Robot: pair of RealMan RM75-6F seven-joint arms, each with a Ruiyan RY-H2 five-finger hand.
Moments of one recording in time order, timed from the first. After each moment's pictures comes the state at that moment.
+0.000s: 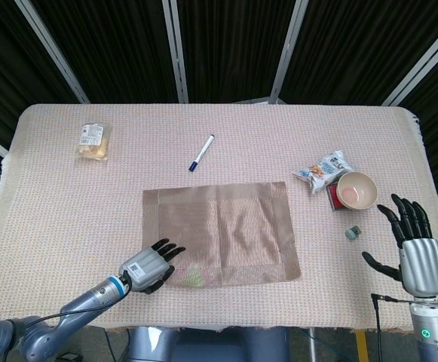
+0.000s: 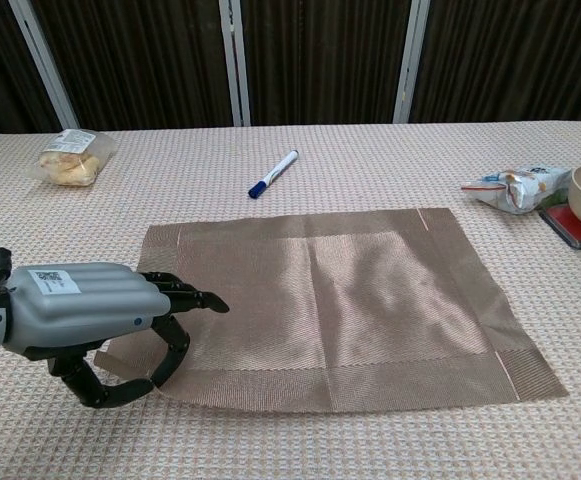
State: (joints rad) left arm -0.79 -1.37 0.11 -1.82 1.22 0.79 0.51; right arm 0.11 -1.22 0.12 -1.58 -1.60 1.63 0.06
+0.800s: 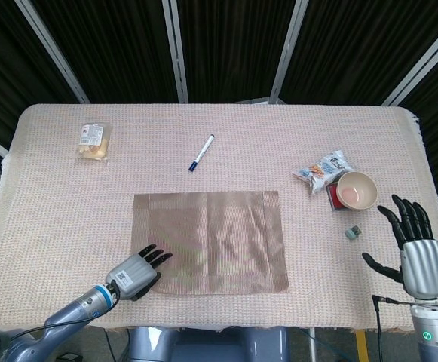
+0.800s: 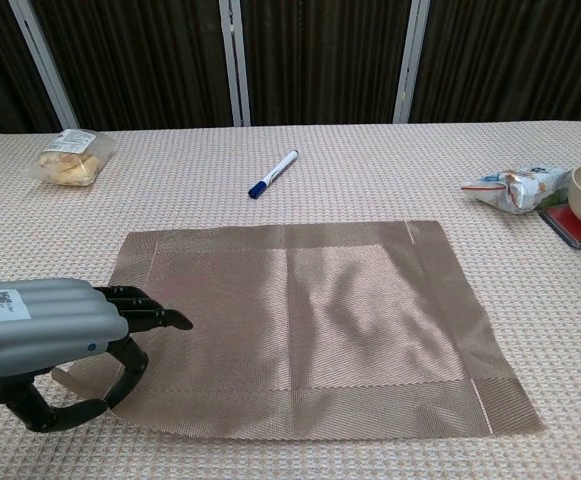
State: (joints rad) left arm -0.74 -1.32 0.18 -1.86 1.24 0.85 0.60; right arm 0.11 -1.21 0.12 -1.60 -1.61 1.64 0.06
